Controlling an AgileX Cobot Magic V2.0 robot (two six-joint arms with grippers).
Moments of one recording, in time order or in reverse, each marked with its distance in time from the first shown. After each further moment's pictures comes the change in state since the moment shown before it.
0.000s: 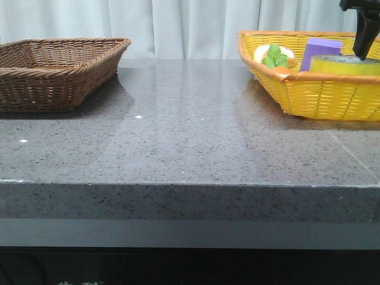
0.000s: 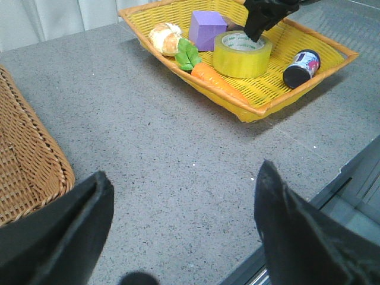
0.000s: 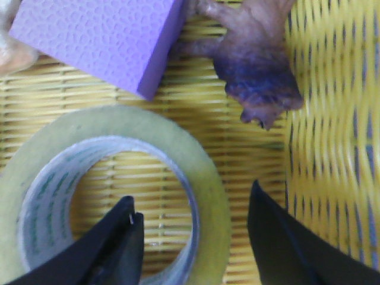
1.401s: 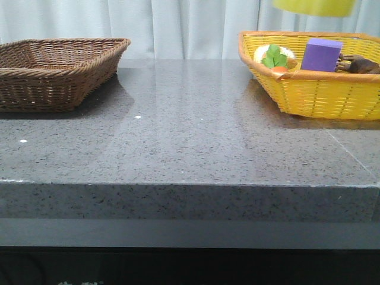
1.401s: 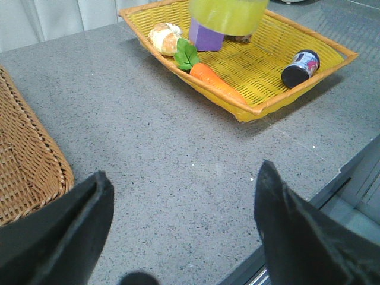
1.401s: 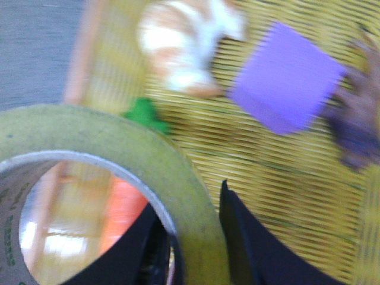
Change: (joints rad) left arm 0.000 0.000 0.000 0.000 0.000 0.000; right arm 0.221 -0.113 -0.172 -0.005 0.161 -0.042
